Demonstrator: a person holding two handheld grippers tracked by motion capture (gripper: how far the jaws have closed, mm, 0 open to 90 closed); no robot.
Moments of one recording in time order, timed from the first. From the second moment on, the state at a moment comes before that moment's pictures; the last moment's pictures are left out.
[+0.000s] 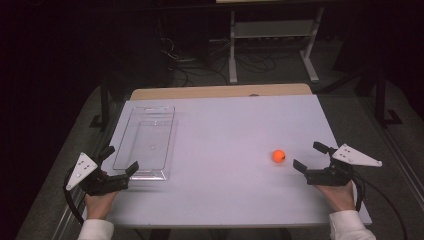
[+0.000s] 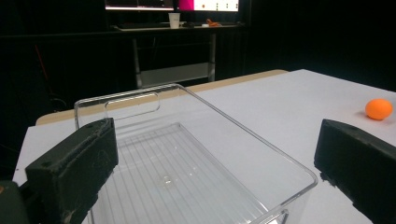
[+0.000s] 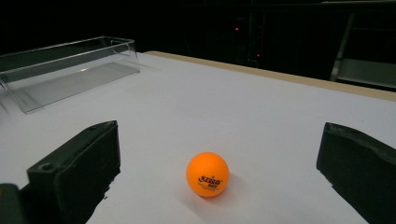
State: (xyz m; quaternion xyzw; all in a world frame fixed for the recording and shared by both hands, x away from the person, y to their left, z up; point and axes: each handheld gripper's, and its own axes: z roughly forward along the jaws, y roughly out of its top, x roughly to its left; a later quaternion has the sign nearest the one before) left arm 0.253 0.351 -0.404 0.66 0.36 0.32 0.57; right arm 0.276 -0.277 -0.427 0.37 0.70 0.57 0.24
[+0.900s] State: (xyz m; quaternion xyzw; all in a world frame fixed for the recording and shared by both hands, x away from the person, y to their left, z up) left arm 0.263 0.333 -0.383 0.72 0.33 0.28 0.55; right arm 0.277 -0.276 -0.428 0.37 0.70 0.56 0.24
